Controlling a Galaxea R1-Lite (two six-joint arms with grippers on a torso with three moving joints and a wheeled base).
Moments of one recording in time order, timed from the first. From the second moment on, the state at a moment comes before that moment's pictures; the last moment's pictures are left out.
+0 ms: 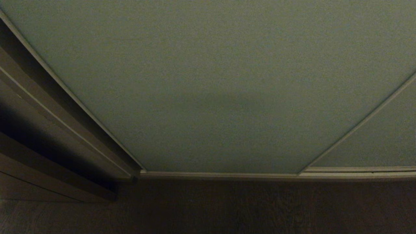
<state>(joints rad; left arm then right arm) 0.02 0.00 0.00 -0.01 -0.02 0.05 0.00 0.00 -0.01 -0.02 -0.01 0.02</state>
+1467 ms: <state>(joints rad) 0.02 0.01 -0.25 -0.02 0.09 0.06 0.00 0.00 0.00 -0.03 -0.01 0.02</state>
